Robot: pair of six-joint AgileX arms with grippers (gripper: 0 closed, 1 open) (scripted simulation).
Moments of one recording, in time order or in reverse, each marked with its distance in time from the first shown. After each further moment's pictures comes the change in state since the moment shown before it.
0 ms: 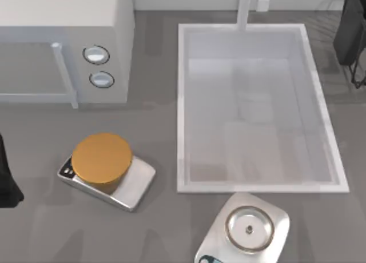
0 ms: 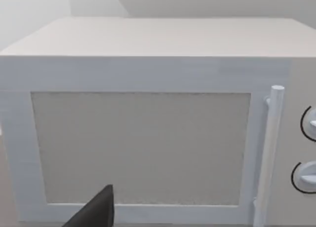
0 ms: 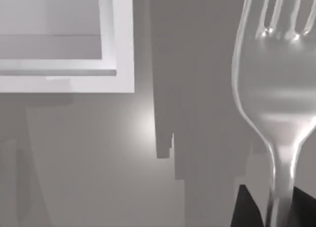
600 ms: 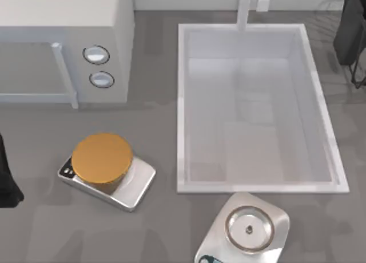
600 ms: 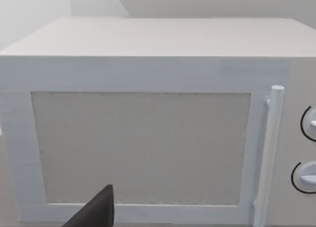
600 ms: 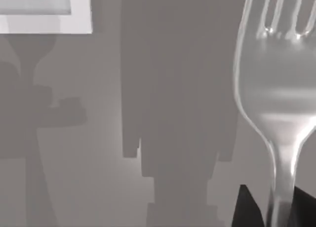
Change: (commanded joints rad) left arm 0.000 0.000 0.000 0.000 0.000 0.000; right arm -0.094 -0.171 -0.179 0.014 -0.004 -0.098
